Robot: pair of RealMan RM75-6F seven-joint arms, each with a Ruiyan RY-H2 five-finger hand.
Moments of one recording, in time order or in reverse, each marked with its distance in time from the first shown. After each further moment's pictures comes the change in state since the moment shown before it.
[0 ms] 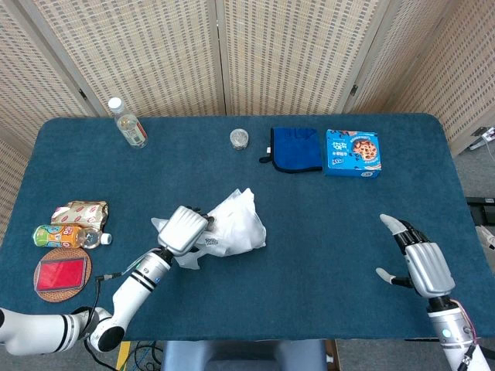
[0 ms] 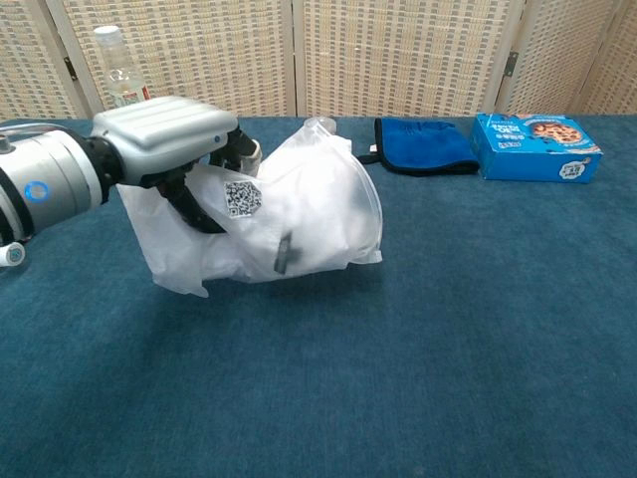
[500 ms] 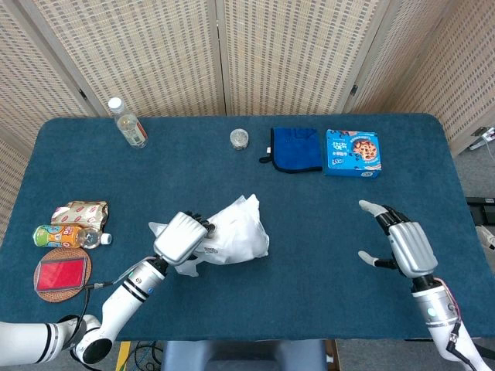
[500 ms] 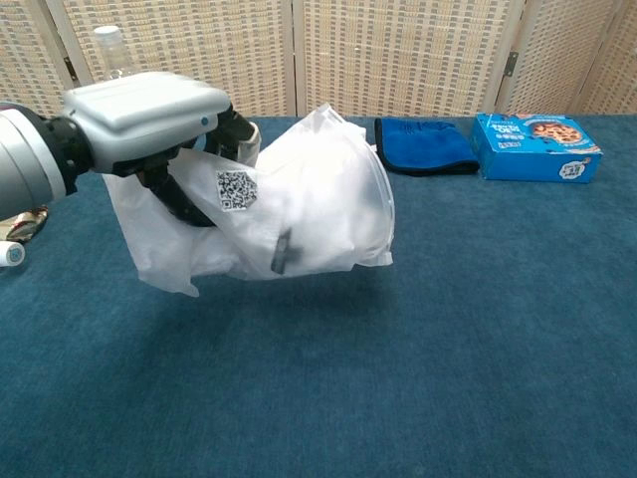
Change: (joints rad) left arm 0.042 0.074 -0.001 -0.120 0.119 0.014 0.024; right arm 0.107 0.030 0.085 -0.112 0.062 -0.101 -0.022
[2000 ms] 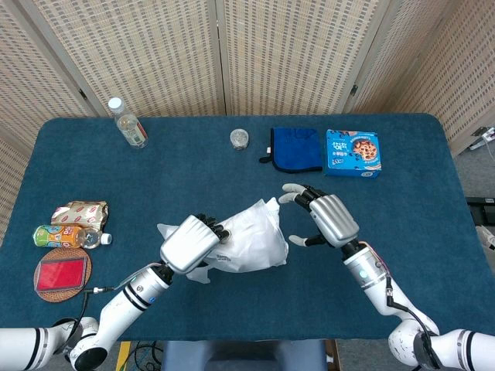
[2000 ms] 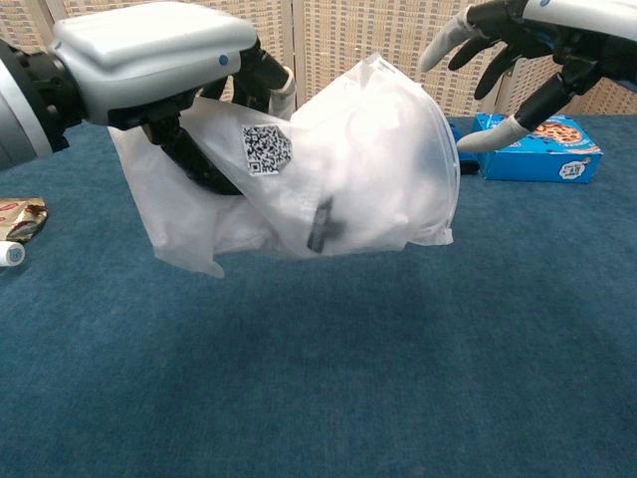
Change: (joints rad) left arm 0.022 0.062 -0.073 -0.137 0.114 -0.031 0.047; right arm 0.313 -0.131 0.117 -0.049 0.159 -0.254 -0.047
